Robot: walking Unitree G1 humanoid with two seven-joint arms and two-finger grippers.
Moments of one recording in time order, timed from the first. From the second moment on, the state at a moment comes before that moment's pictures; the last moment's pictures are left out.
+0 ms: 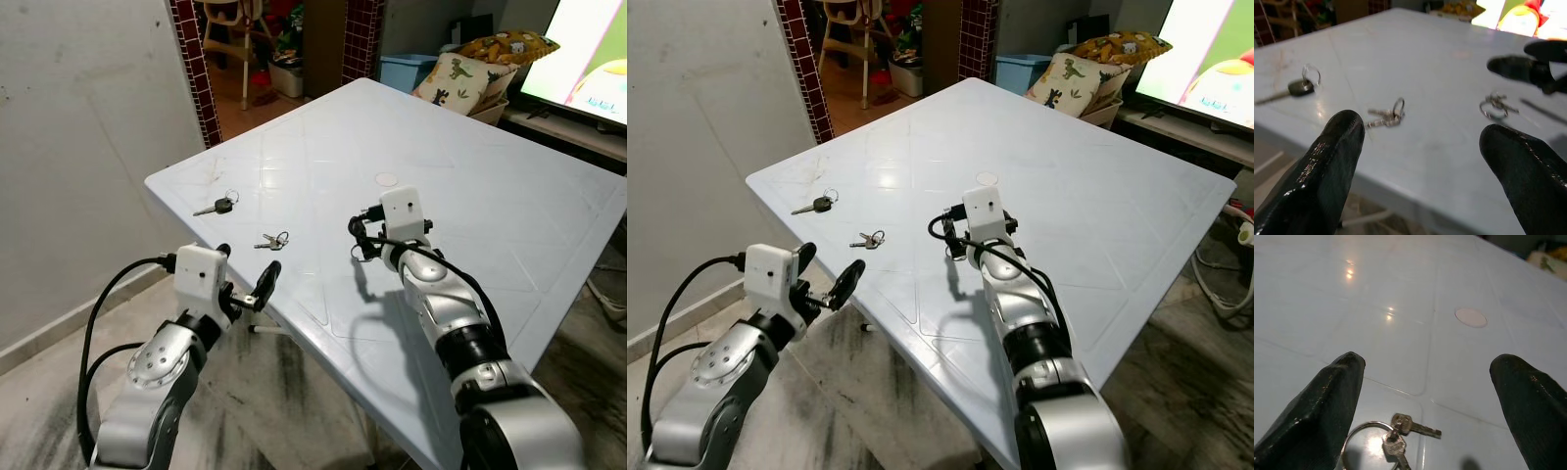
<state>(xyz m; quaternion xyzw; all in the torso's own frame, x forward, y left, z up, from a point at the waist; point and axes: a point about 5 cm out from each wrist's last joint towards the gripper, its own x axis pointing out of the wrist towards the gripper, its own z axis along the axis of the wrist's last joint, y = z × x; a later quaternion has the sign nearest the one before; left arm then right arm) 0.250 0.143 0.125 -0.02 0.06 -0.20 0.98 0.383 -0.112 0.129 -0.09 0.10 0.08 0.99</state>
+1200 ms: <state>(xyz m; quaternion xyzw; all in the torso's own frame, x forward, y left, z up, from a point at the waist) 0.226 0.145 0.128 -0.02 0.09 -0.21 0.97 0.374 -0.100 0.092 -0.11 0.19 0.10 0.97</state>
